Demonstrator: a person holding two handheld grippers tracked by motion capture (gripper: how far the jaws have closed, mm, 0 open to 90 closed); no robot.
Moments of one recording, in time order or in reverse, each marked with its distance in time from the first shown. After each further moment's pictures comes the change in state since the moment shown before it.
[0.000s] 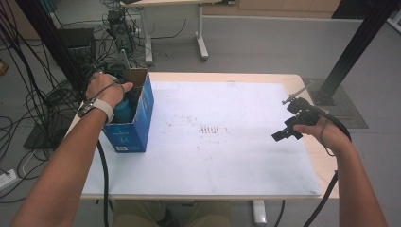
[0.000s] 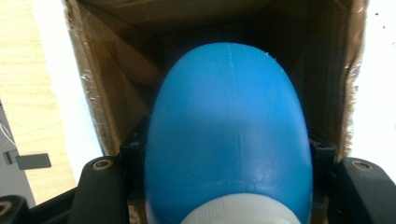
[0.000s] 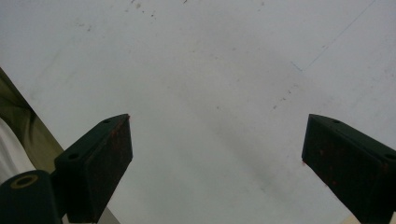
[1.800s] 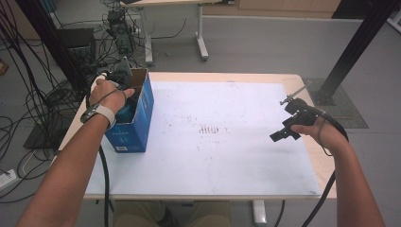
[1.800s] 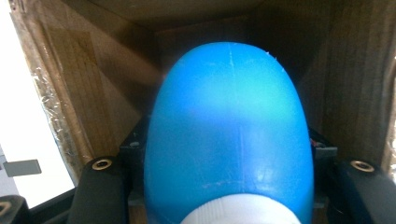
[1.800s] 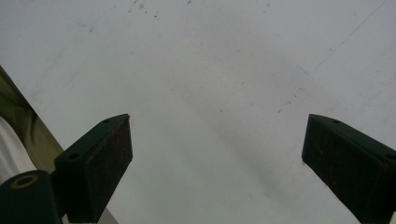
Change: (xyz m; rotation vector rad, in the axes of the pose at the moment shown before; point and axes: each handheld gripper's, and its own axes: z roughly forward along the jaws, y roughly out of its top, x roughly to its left) left arm 0.002 0.000 0.016 0.013 -0.004 0.010; right arm 0.000 0.003 0.004 0.001 0.010 -0.006
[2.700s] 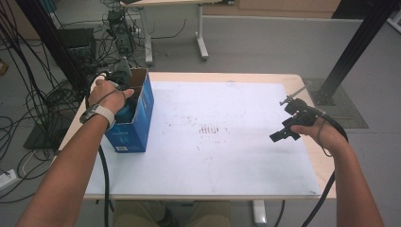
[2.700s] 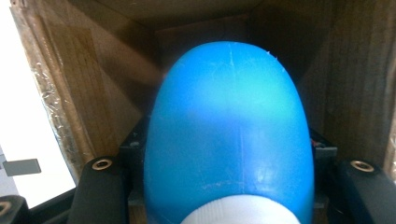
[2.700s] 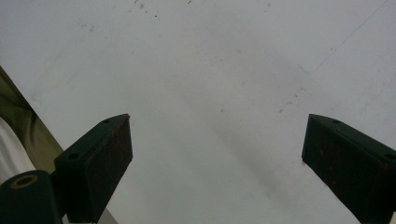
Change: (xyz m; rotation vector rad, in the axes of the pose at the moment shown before) left arm 0.001 -0.001 0.000 -0.002 -0.002 -0.002; right arm 0.001 -0.001 0.001 -0.002 0.000 0.004
